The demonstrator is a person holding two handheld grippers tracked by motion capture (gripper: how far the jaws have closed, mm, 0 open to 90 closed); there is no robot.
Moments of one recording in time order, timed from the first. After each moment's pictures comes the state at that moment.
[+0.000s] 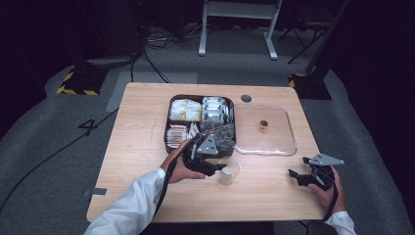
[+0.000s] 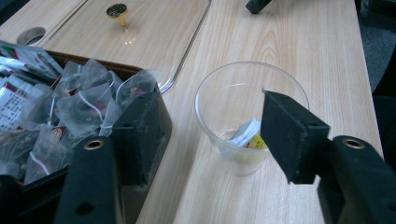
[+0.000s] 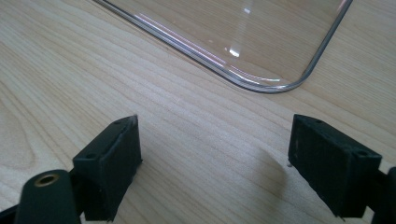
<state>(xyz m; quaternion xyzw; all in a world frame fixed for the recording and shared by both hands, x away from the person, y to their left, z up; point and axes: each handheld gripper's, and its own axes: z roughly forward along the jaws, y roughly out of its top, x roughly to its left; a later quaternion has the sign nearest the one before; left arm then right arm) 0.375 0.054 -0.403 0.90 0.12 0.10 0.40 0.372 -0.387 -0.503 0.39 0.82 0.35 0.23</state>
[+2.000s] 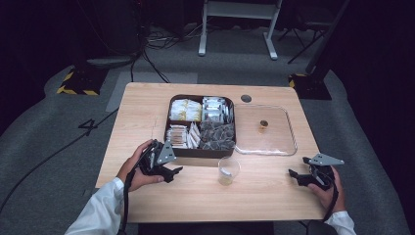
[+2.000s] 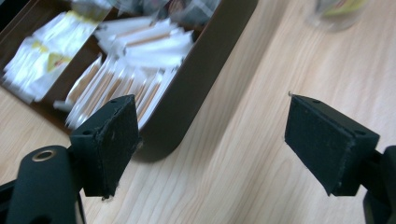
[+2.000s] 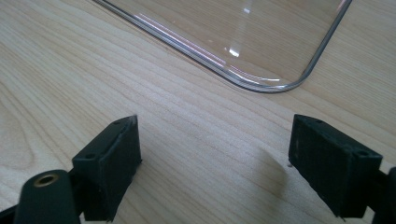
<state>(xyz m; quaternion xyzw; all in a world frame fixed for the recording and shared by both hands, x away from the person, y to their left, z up) 0.355 0.161 -0.427 0.91 0.19 0.21 0.31 0.372 -0.387 -0.503 0.39 0.82 0.35 0.23</state>
